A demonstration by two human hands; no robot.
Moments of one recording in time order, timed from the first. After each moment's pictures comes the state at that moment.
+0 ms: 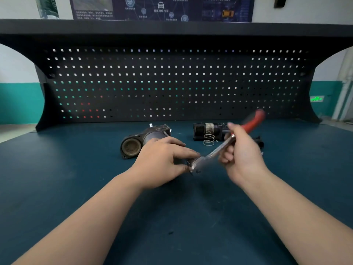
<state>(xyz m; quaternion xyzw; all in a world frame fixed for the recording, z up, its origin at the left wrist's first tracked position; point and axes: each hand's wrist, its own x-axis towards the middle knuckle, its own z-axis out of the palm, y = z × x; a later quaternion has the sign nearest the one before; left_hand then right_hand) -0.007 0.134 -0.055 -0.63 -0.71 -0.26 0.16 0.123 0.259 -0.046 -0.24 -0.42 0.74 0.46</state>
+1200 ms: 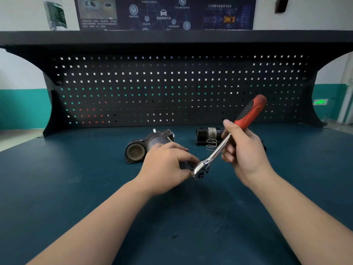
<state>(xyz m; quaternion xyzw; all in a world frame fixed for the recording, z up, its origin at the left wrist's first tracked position) -0.006 0.141 -0.064 -0.61 -0.70 -0.32 0.20 0.131 0.262 -0.039 -0.14 -0.58 0.65 0.47</state>
